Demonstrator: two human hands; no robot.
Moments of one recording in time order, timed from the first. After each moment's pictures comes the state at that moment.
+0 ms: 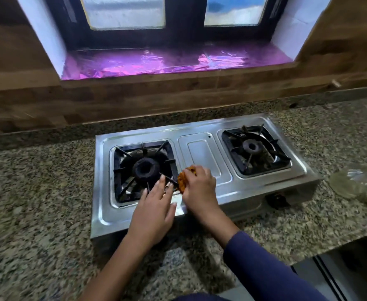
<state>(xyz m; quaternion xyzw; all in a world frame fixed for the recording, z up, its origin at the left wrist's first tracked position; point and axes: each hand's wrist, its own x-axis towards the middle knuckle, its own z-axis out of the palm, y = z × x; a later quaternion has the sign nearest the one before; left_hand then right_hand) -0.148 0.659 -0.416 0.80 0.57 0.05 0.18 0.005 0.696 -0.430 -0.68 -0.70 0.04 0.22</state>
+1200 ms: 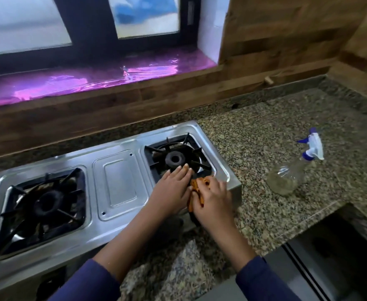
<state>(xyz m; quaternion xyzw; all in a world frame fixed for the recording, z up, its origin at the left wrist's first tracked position) 0.129 0.737 -0.401 0.90 0.42 0.01 0.13 0.259 0.660 -0.426 -0.76 -0.62 0.01 0.20</state>
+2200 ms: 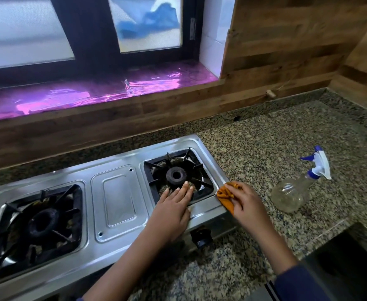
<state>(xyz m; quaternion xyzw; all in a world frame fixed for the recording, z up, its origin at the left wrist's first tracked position) 0.121 0.738 -0.414 0.89 0.42 0.04 0.17 0.360 0.682 -0.424 -0.75 -0.59 0.16 0.26</state>
